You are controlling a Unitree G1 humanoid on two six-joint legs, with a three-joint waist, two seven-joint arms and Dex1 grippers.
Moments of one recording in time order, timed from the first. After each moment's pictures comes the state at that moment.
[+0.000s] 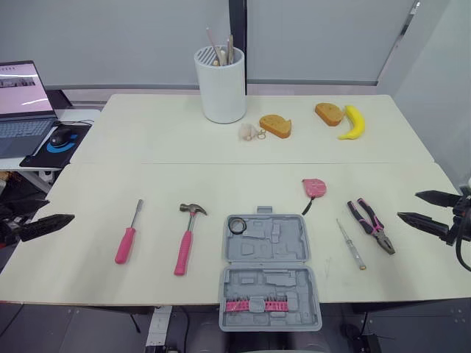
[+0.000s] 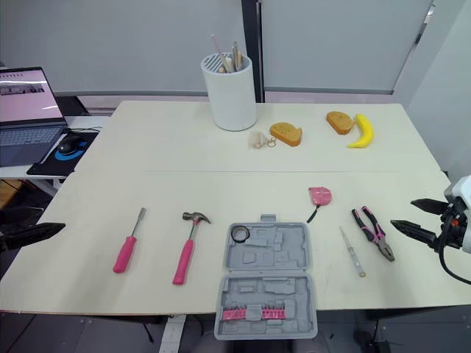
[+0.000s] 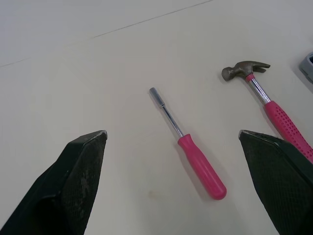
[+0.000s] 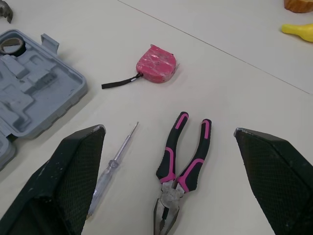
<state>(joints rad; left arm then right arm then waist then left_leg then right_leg) -0.08 1.20 0.52 0.48 -0.41 0.43 -1.30 0.00 -1.04 -0.46 0.00 0.48 0.53 1.11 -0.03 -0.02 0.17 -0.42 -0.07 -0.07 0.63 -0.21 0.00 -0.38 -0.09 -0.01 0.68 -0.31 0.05</state>
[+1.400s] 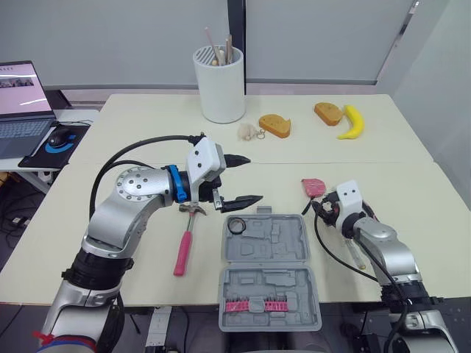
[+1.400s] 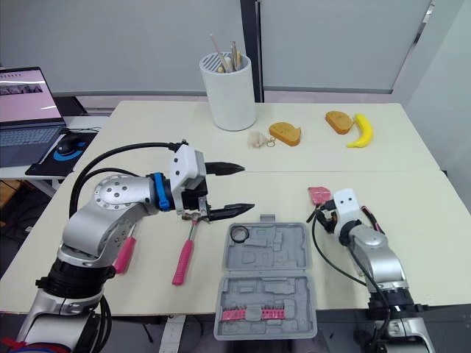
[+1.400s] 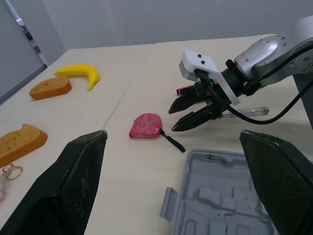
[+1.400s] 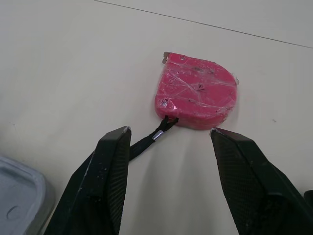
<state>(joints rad) -0.54 0.61 -0.13 -0.28 -0.38 0.47 -0.97 -0.30 -0.33 -0.01 0.11 0.14 0.48 0.35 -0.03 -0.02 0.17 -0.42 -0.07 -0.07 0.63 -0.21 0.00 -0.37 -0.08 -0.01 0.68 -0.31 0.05</state>
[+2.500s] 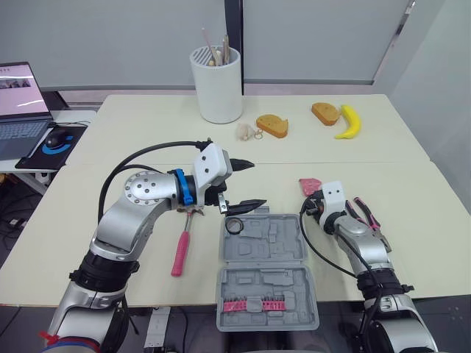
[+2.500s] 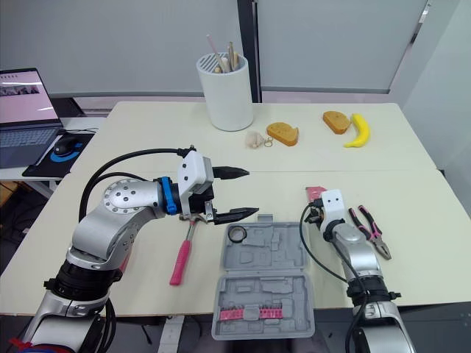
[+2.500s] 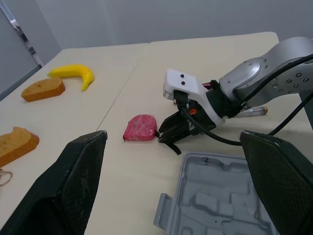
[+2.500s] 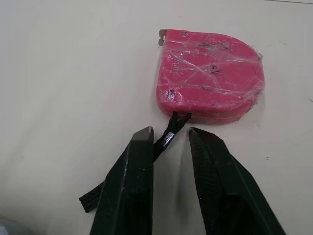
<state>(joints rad) -0.53 0.60 -0.15 -0.28 -0.36 0.47 -0.96 -0.40 -0.22 -0.02 0.34 0.10 0.42 0.26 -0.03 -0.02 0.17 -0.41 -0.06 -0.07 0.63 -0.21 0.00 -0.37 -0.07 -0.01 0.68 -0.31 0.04</state>
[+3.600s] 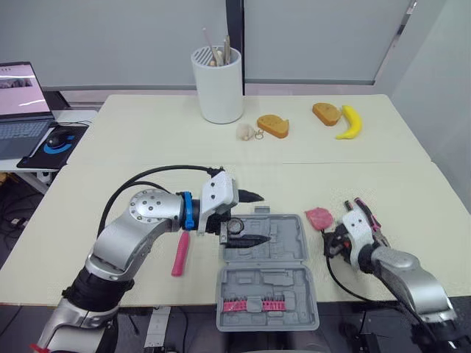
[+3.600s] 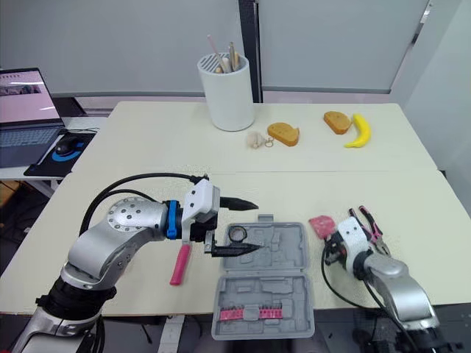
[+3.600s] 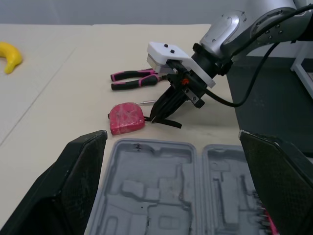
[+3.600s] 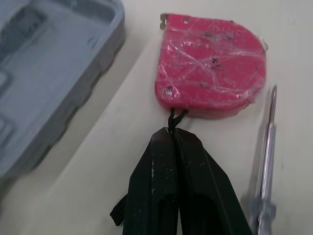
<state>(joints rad) -0.41 0.66 -0.21 -0.45 -0.46 0.62 -1.06 0.06 -0.55 0.01 -0.31 0.22 0.77 0.57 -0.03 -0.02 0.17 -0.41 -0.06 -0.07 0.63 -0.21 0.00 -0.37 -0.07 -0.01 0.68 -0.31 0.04</state>
